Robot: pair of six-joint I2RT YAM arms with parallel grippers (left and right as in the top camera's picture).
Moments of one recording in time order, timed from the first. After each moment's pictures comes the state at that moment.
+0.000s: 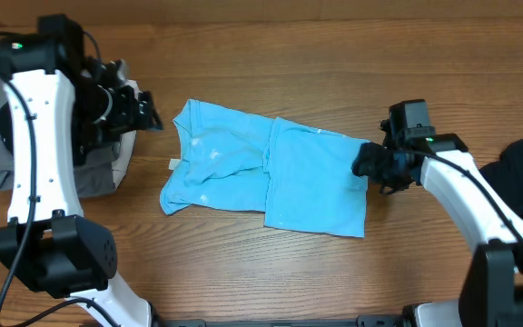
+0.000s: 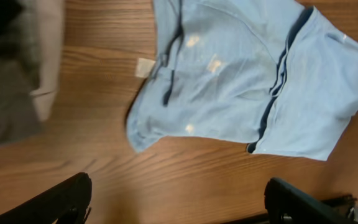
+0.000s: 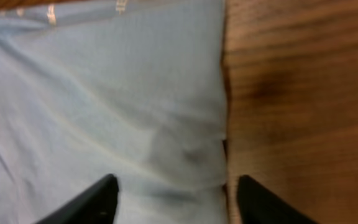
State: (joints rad) left arm 0.15 1.89 1.94 -1.59 0.33 0.02; right arm 0.10 1.62 1.02 -0.71 -0.19 0.41
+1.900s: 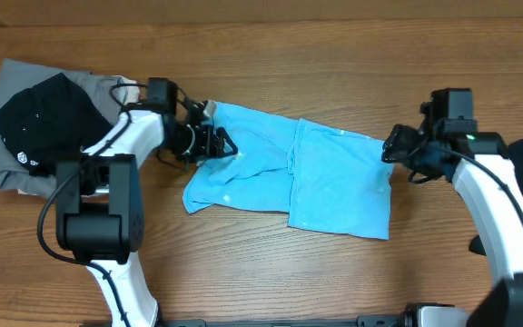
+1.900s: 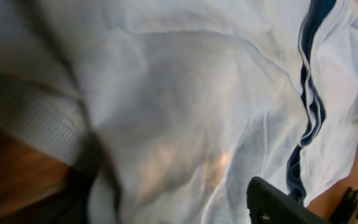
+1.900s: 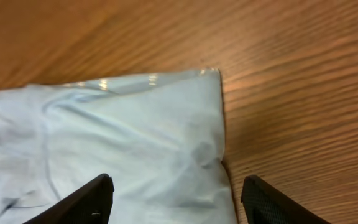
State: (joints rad) left arm -0.09 2.08 1.32 -0.69 0.65 -0.01; right arm -0.04 1.46 1.10 -0.78 -0.12 0.37
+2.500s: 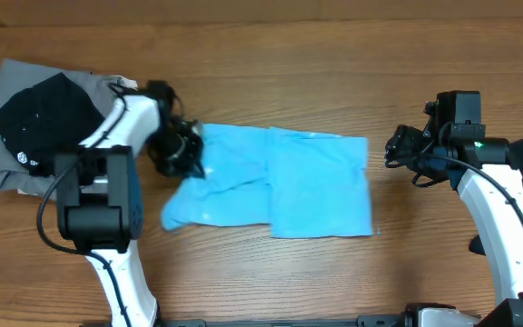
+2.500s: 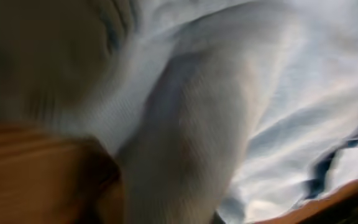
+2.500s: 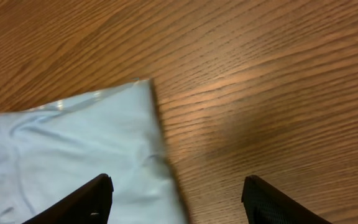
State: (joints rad) left arm -0.01 2.13 1.56 -1.19 0.38 -0.01; right arm -0.04 1.42 1.10 -0.81 -0.12 0.37
